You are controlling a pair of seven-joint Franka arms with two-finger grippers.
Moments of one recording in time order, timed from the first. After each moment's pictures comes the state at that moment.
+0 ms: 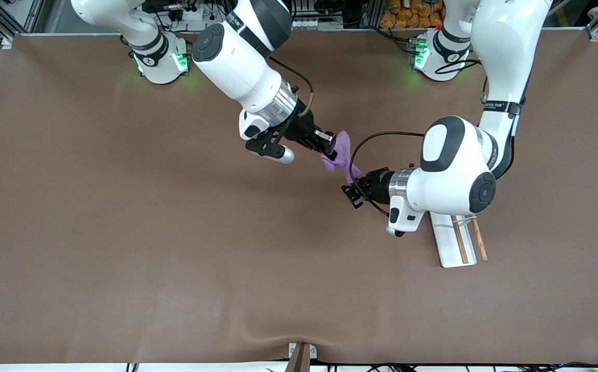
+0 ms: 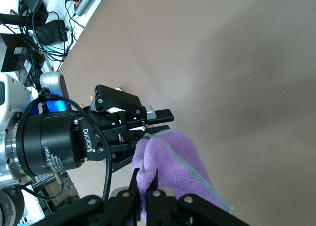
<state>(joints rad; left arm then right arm) -0.34 0.55 -0.08 -1.44 -0.64 1.83 -0.88 0.73 0.38 0.04 -1.53 0.46 2.45 1.04</state>
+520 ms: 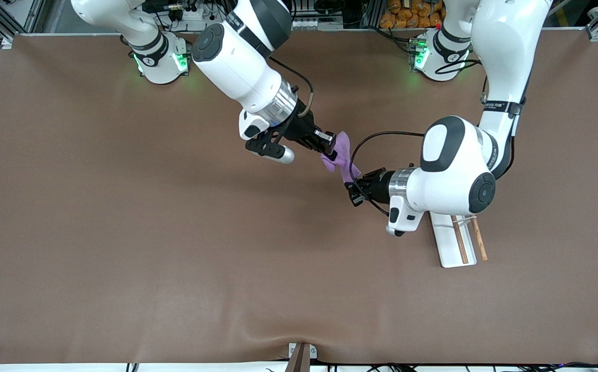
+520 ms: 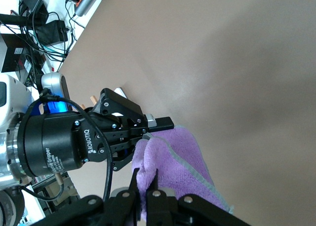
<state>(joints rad) -0.34 0.55 -0.08 -1.44 -0.64 1.82 -0.88 0.73 0.38 0.04 -1.53 0.46 2.45 1.04</state>
